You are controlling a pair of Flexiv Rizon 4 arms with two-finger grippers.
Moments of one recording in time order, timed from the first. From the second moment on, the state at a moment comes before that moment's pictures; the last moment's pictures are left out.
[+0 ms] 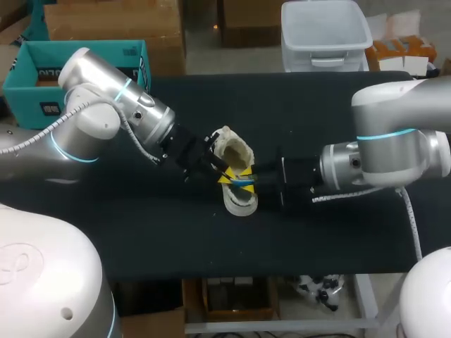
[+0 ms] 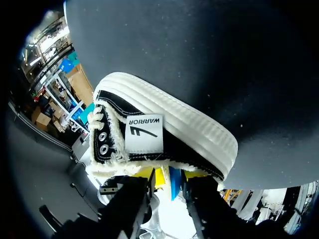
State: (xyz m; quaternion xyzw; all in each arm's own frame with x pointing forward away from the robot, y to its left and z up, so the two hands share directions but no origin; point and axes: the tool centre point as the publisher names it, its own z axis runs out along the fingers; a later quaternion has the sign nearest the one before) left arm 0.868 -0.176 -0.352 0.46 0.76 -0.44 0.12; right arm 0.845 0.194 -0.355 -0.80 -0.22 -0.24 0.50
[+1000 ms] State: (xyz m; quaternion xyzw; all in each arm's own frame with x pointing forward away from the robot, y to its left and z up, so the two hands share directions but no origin) left arm 0.864 -0.129 -0.294 0.37 0.81 -0.44 0.10; right arm 0.827 0.185 -0.372 -0.83 -0.23 -0.22 0.46
